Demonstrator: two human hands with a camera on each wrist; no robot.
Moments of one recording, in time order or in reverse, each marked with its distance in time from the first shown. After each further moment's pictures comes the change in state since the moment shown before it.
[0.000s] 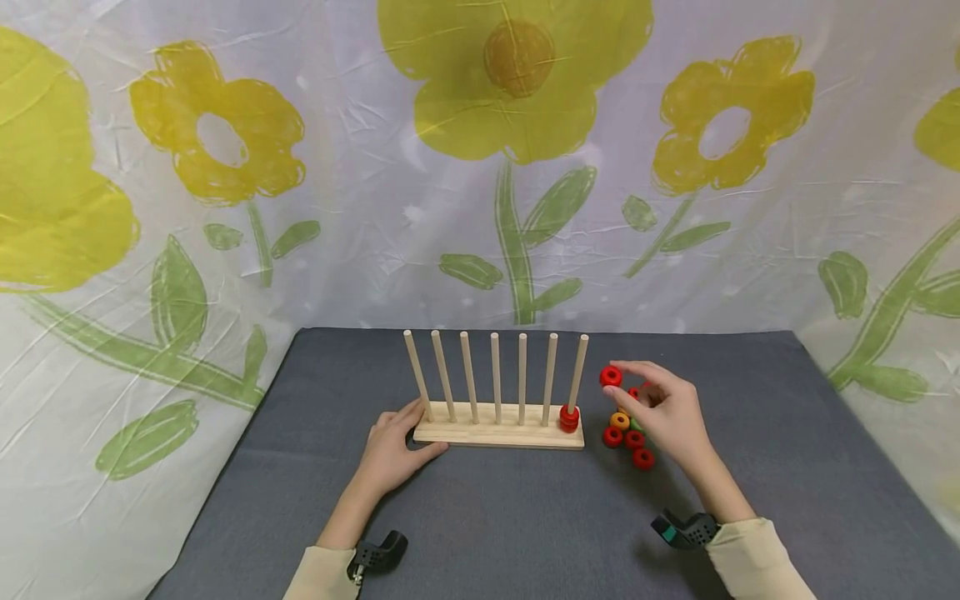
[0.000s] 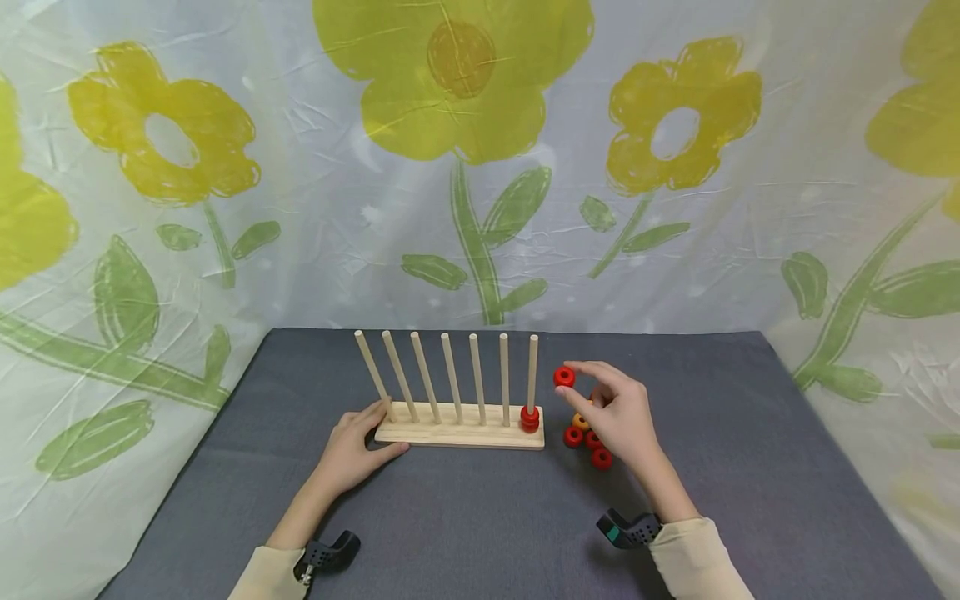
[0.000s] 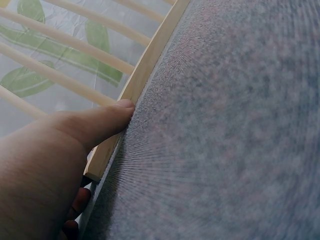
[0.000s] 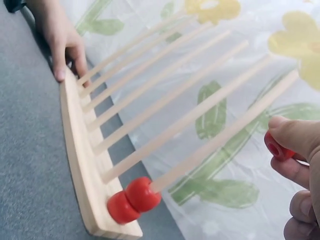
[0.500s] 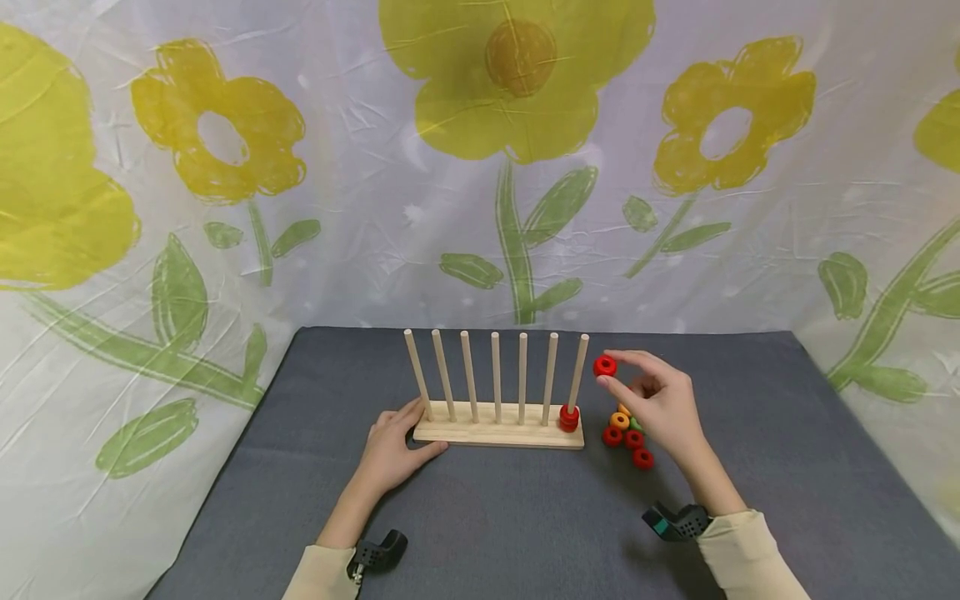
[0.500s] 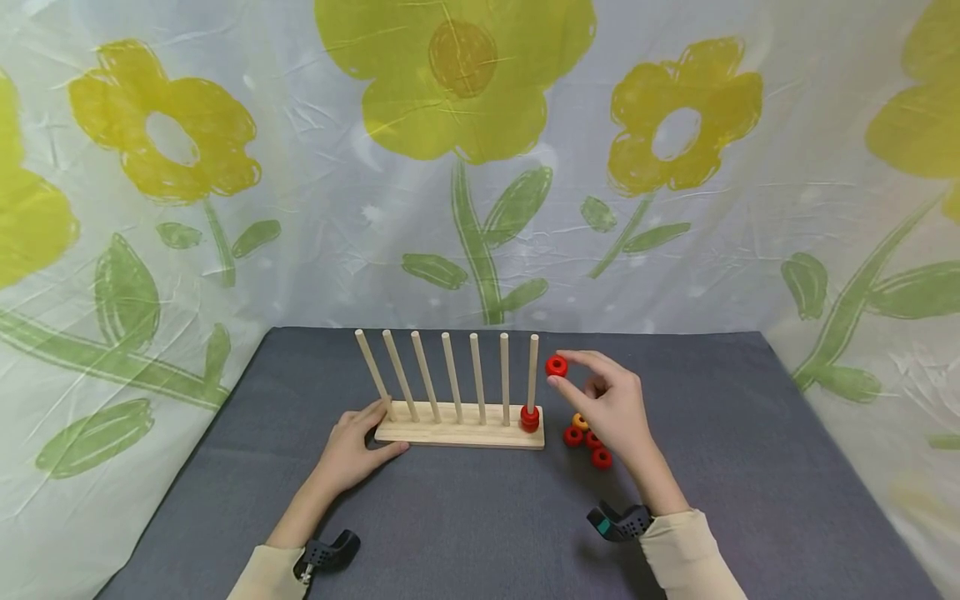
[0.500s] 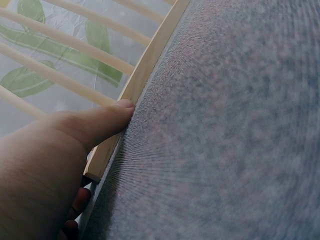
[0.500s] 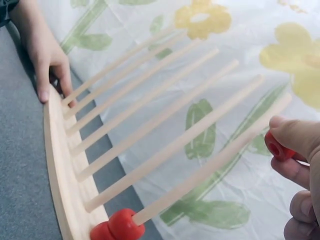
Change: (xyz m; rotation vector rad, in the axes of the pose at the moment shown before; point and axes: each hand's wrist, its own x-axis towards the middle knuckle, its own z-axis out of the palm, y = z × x) left_hand 0.000 0.000 0.000 -0.002 -0.005 -0.010; right_hand 0.012 -0.017 0.001 0.060 0.018 -0.023
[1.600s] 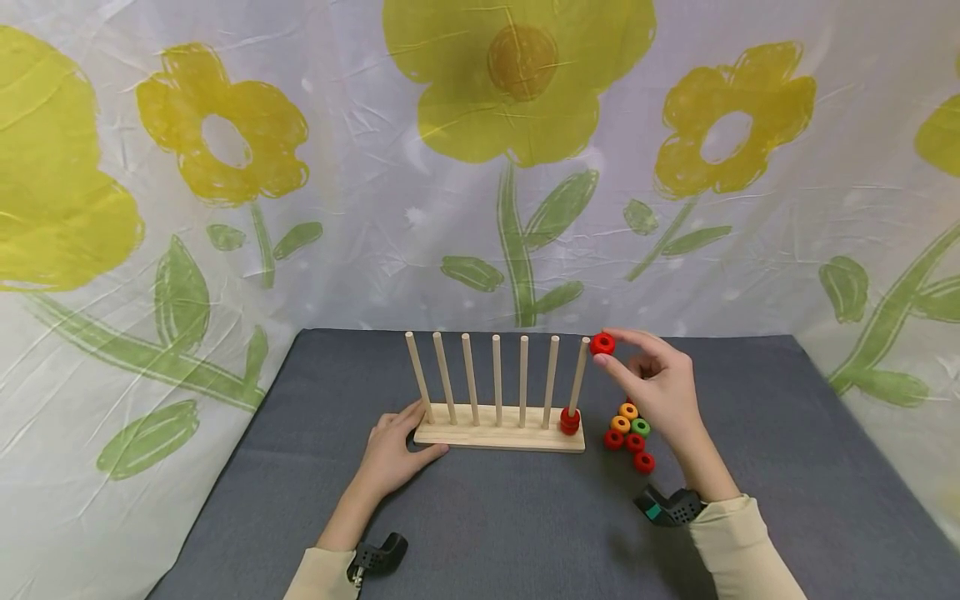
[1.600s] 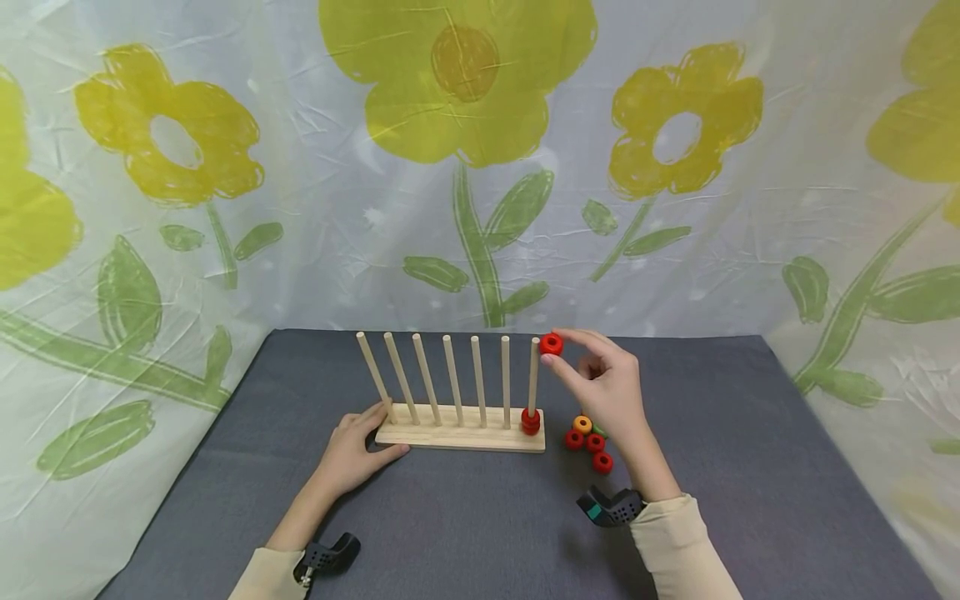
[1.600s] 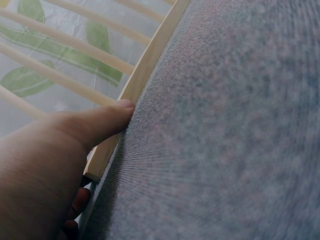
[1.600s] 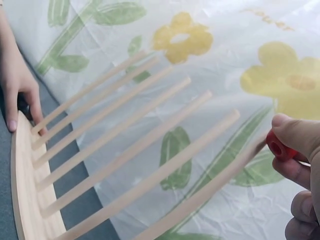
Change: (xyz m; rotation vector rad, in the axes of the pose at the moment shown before) left_hand 0.000 0.000 0.001 -0.006 0.003 -0.005; right_hand 0.025 -0.060 -0.004 0.091 0.067 -0.044
